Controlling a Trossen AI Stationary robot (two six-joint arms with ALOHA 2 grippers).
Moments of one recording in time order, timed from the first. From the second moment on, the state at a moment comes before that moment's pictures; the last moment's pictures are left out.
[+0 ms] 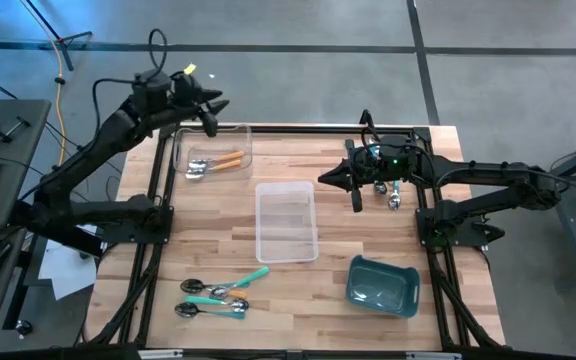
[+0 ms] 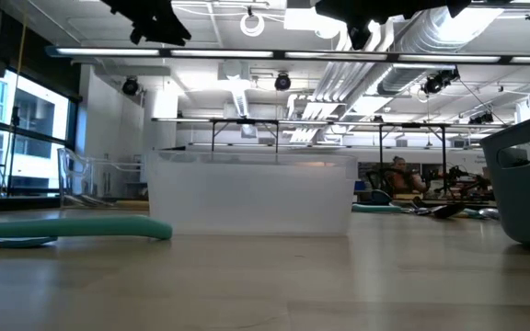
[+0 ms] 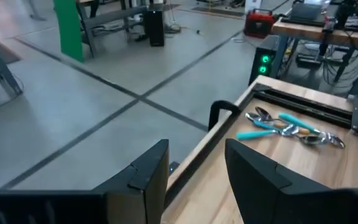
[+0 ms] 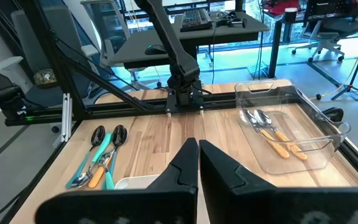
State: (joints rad) left arm 0.81 1.03 1.14 -0.40 0.15 0.08; right arm -0.20 1.12 0.87 0.05 -0.26 0.04
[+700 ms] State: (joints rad) left arm 0.39 0.81 0.71 0.21 0.21 -0.23; right arm -0.20 1.12 0.87 0.10 -0.26 0.05
